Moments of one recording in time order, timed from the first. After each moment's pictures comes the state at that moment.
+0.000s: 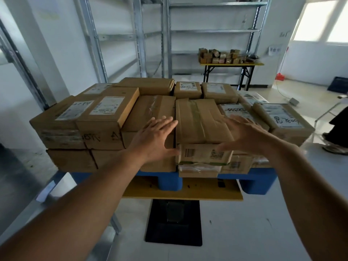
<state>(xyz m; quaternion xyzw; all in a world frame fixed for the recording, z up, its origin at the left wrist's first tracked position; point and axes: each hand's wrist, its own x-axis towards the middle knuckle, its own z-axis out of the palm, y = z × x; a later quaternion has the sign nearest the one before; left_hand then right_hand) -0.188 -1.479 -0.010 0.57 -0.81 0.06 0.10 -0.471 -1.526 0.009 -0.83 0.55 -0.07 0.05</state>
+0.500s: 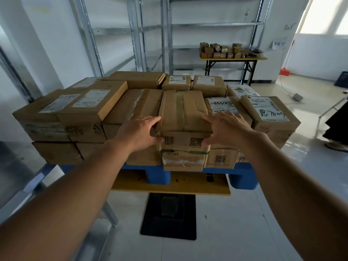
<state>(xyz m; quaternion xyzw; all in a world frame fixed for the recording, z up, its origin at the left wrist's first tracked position) -0.217 -1.488 -0.010 0.66 -0.74 0.03 0.11 -0.481 -1.552 -0.008 -0.85 0.52 -0.04 -0.07</state>
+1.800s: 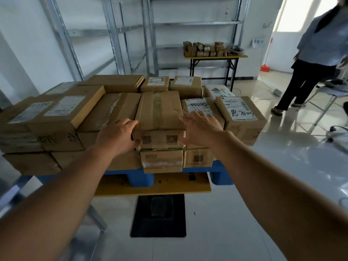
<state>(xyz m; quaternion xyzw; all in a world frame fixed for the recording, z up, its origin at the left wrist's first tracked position) -0.234 -1.497 -0.007 0.69 -0.72 0.07 0.06 -0.480 -1.552 -0.005 -0.85 0.52 -0.05 -0.09</state>
